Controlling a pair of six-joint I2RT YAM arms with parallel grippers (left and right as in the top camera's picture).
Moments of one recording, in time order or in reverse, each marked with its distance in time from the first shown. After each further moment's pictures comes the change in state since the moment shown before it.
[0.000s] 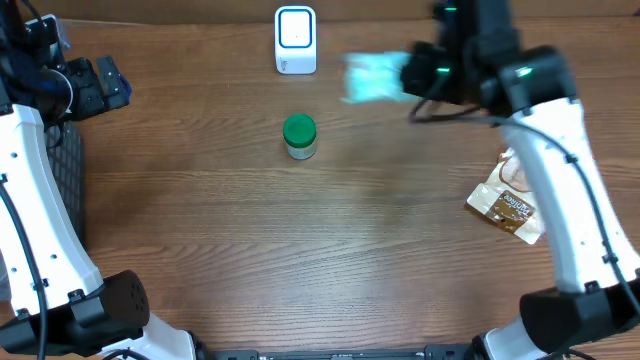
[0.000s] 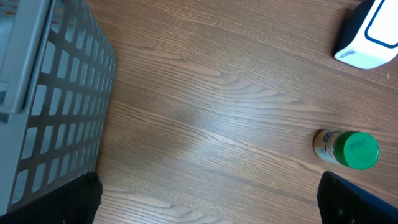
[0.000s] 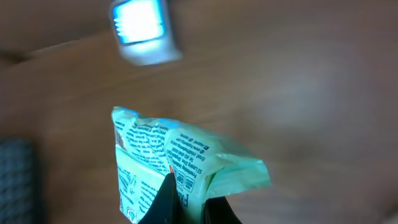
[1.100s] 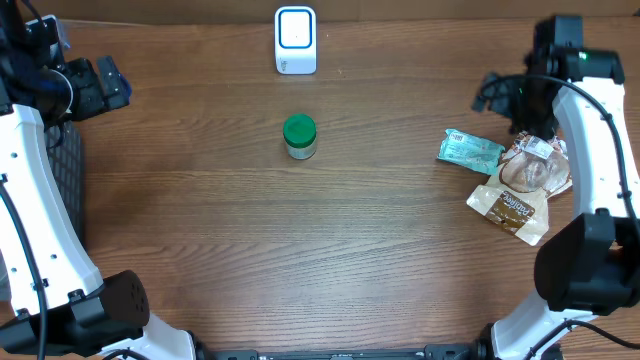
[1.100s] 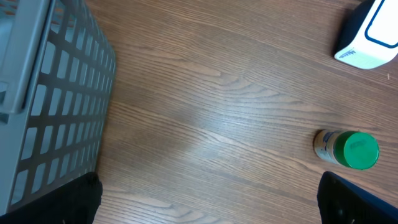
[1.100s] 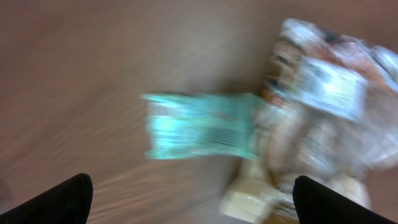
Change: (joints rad) left arm 0.000 0.000 0.000 0.000 0.000 0.000; right arm -0.298 0.153 -0.103 -0.042 0.092 -0.172
